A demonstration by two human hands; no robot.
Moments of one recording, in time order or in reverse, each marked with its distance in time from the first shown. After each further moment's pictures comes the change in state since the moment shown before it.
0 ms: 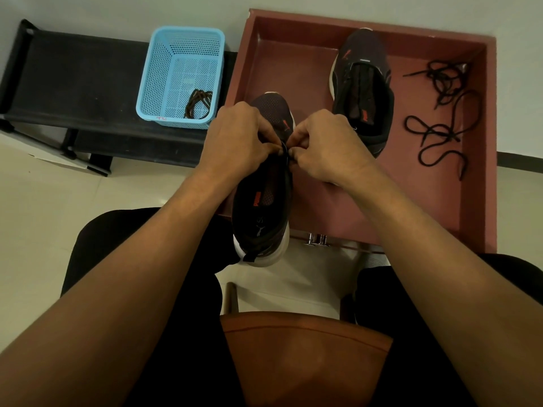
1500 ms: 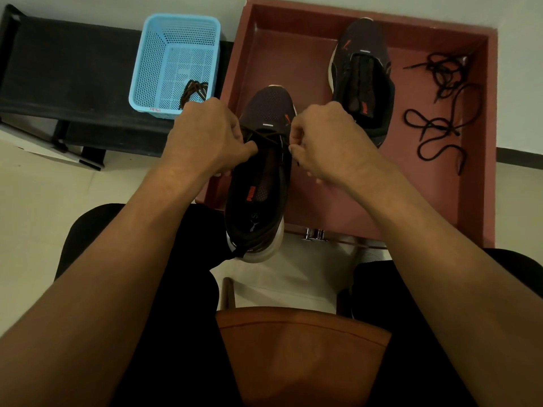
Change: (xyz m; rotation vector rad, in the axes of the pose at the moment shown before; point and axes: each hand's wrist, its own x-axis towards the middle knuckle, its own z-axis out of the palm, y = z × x) left_hand -0.020 -0.011 -0.026 0.038 -0.069 -0.215; right_hand -0.004 -0.005 -0.003 -0.303 -0.024 -0.115
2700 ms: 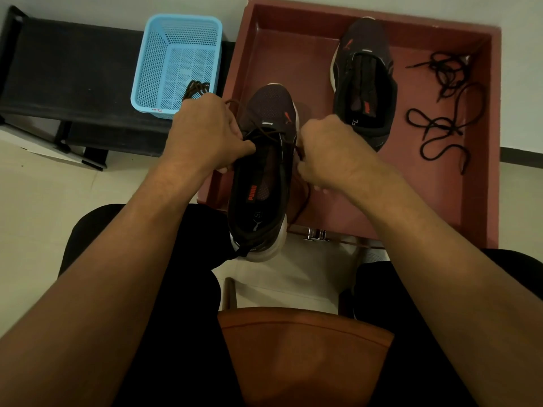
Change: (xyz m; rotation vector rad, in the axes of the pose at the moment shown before) left_hand 0.000 0.004 -0.006 -0.028 0.025 -0.048; right_hand -0.008 -0.003 -0.002 -0.099 -0.151 0.081
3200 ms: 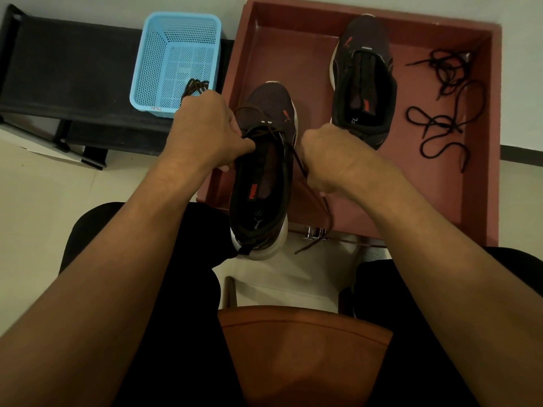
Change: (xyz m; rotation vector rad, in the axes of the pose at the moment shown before) left_hand 0.000 0.002 0.001 0.016 -0.009 -0.004; right_hand -0.010 -0.002 -0.005 -0.145 -0.131 0.013
